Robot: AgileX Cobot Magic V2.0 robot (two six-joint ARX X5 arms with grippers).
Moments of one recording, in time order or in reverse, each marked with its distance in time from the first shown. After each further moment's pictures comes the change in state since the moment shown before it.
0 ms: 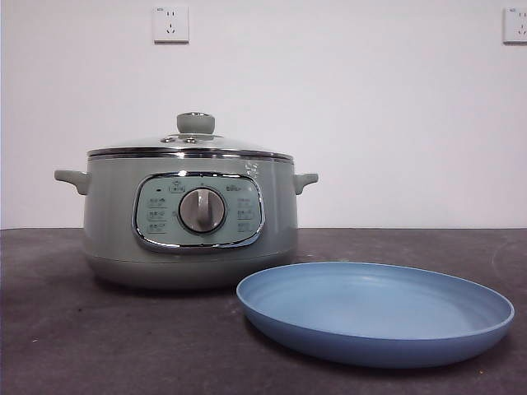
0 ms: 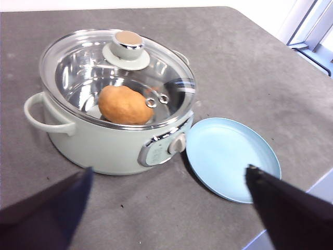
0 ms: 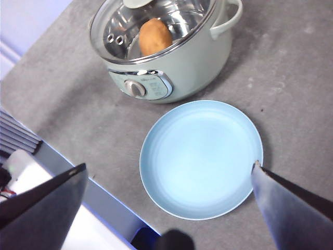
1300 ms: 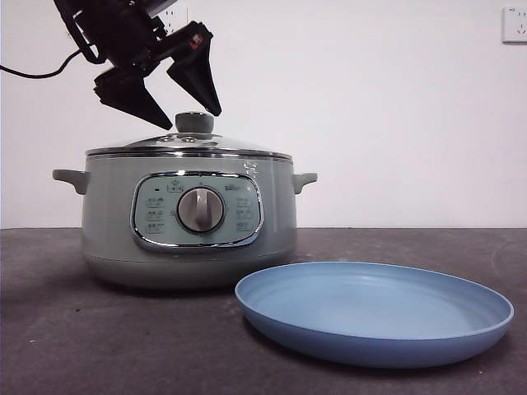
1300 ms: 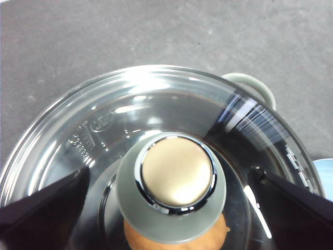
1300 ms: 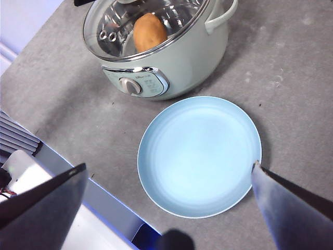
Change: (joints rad) left arm -0.340 1.069 0.544 0.359 -0.340 0.085; right arm 0.000 0.028 0.000 0.000 0.000 0.005
